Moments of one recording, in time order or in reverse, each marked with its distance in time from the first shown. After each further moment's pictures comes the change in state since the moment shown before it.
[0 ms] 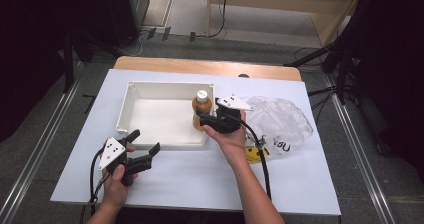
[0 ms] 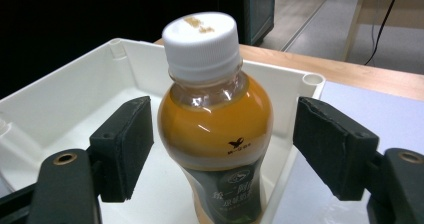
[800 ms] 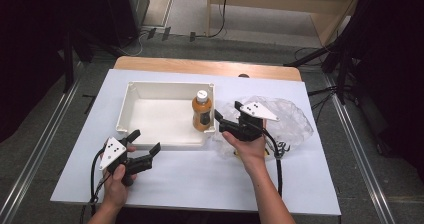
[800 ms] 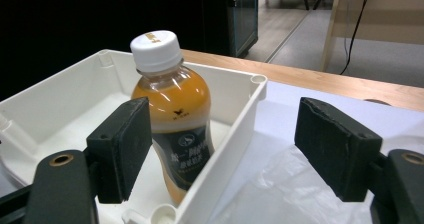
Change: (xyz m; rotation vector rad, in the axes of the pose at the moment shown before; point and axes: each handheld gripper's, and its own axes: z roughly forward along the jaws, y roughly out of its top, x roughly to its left) left arm -0.001 0.000 0.001 0.004 0.005 0.005; right arm -0.026 -0.005 -0.053 -0.050 -0.044 0.004
